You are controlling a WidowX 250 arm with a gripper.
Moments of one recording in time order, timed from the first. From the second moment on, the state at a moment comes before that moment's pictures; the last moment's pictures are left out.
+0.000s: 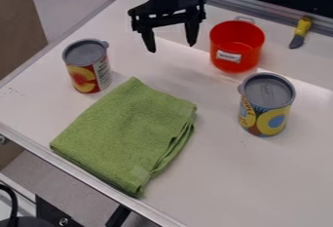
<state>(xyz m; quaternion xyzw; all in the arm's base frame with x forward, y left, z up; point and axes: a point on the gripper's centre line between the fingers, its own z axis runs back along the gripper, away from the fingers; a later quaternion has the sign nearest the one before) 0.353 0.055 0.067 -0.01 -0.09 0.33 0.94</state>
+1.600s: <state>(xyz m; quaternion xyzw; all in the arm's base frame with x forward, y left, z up) 0.258 -0.097 0.082 -0.03 -0.05 0.47 0.88</state>
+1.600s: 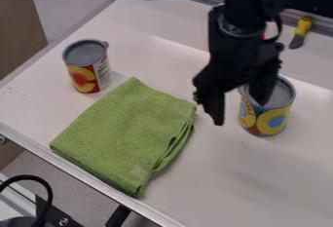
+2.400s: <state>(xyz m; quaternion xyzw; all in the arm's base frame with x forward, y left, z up) 0.303 -0.158 0.062 -0.02 -0.03 0.58 0.81</state>
